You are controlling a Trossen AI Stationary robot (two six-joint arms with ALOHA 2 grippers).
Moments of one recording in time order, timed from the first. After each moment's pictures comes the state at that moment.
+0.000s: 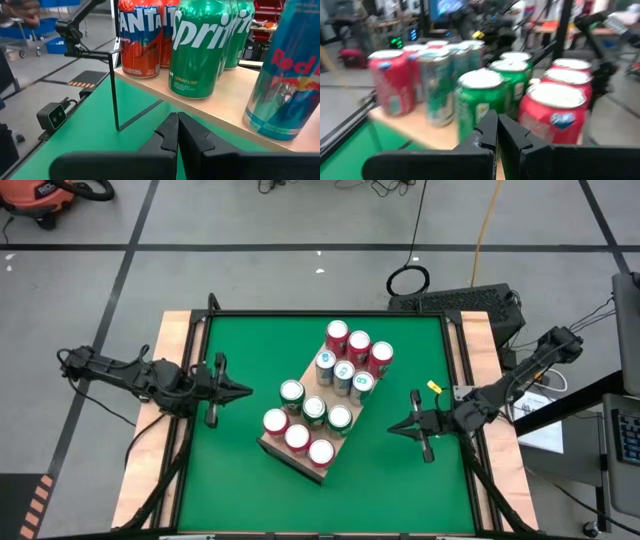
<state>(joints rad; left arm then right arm) -0.27 0.49 0.49 -0.07 -0.22 -0.04 0.61 0.79 0.35 0.32 0.47 0.07</state>
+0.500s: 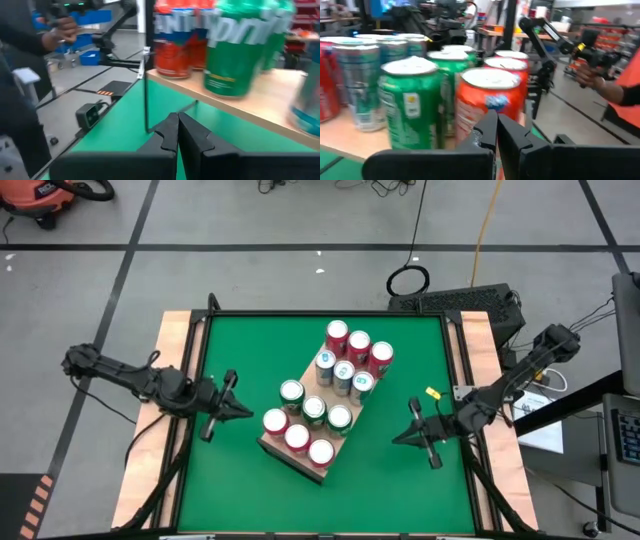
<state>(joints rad) -0.31 0.51 0.38 0.12 0.00 -0.08 0.66 0.81 0.23 0.55 0.39 0.07</state>
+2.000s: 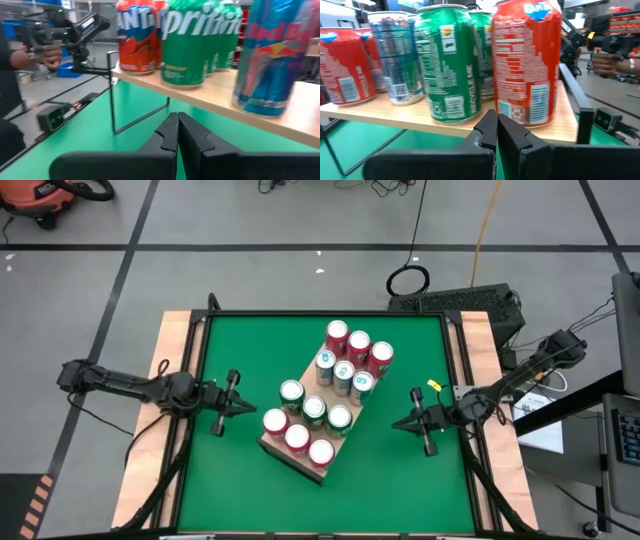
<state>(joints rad) -0.12 0.42 0.01 0.46 0.13 0.08 0.53 0.77 0.02 0.78 0.36 -0.01</state>
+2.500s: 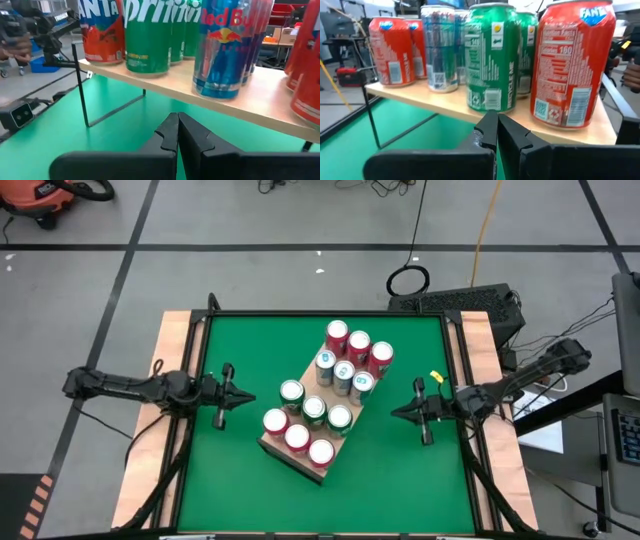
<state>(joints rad) -0.09 0.26 0.01 0.30 0.00 0.01 0.41 0.58 0.02 0.55 0.34 0.00</state>
